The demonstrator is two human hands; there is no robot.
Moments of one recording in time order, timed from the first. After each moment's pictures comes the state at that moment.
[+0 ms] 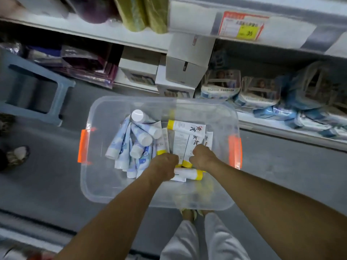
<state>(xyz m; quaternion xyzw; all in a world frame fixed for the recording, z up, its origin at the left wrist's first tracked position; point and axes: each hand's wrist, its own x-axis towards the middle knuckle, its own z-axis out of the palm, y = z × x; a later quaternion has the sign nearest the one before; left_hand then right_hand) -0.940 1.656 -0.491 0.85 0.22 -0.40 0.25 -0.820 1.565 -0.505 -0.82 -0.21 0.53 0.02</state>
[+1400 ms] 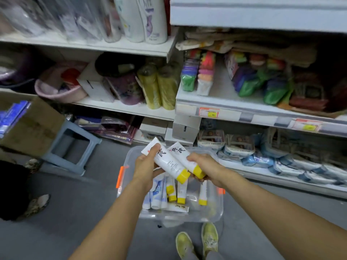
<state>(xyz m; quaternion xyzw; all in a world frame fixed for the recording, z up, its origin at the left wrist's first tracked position) -0.948 1.680 -0.259 0.42 0.54 0.17 0.71 -0.811 1.563 -0.269 -0.71 -0.09 0.57 0.40</state>
